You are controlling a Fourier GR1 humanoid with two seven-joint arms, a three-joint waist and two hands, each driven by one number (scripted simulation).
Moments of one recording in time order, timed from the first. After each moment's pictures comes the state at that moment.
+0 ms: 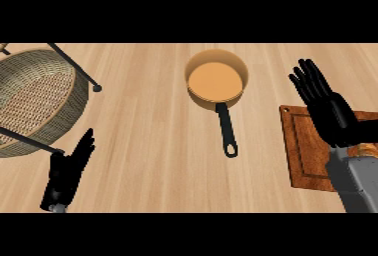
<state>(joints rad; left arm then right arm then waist) 0.06 0.34 -0.17 -1.44 0.11 0.18 0.15 -0.31 -0.35 0.04 -1.39 -0.36 0.13 -0.15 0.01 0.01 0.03</state>
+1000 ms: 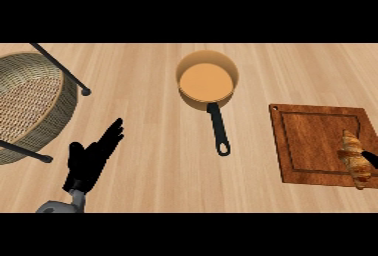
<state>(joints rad) -0.04 0.28 -0.22 -1.42 0.17 0.01 0.13 0.14 -0.51 -0.27 -1.64 -0.13 -0.27 -0.33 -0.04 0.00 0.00</state>
